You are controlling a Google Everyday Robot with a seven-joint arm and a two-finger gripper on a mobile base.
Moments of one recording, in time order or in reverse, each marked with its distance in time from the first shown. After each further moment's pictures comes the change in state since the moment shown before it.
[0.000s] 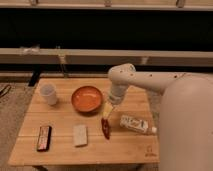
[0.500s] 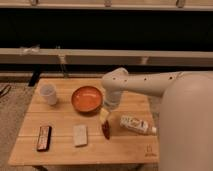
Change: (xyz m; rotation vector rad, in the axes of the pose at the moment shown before) arm -0.002 -0.039 0.017 -0.099 -0.016 -0.025
